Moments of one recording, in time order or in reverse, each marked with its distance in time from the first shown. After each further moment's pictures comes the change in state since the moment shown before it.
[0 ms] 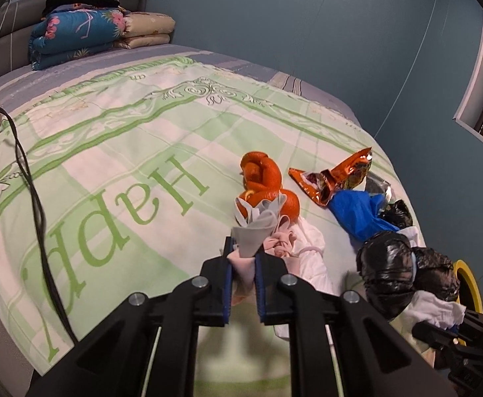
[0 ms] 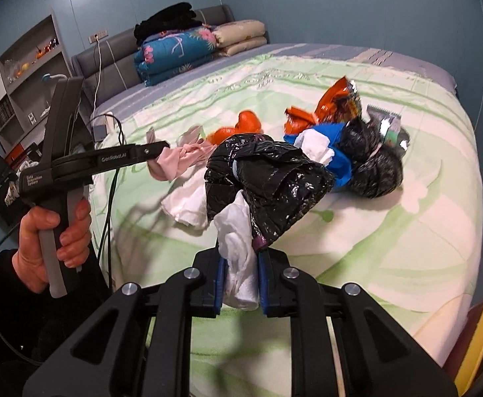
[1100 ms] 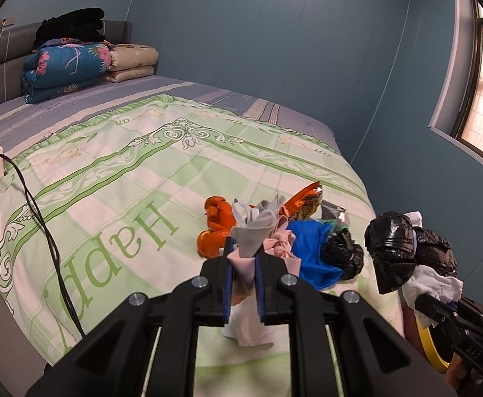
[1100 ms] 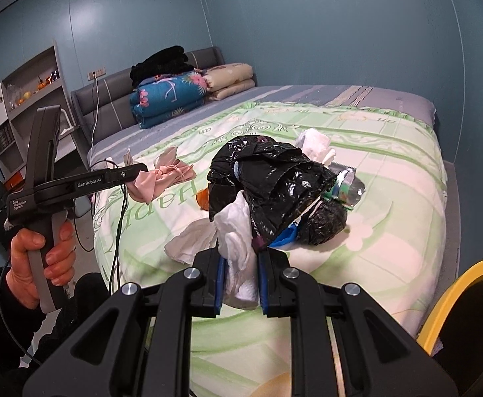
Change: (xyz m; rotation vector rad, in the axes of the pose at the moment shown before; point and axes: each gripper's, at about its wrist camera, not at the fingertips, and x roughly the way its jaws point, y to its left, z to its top) left arm -0.066 -0.050 0.022 0.069 -0.107 -0.042; right arm -0.080 -0.011 0.012 0.020 -0.191 -0.043
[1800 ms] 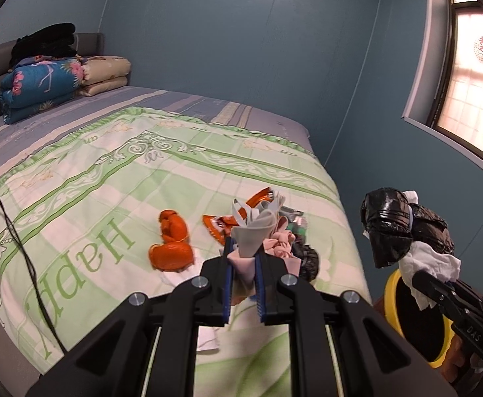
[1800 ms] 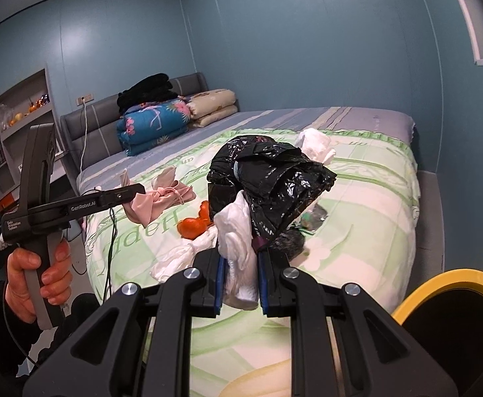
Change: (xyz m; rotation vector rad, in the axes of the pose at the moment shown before) left arm -0.007 -0.061 0.011 0.074 -0.009 -0.080; right arm -0.049 -0.027 0.013 0.034 -0.110 -0.069
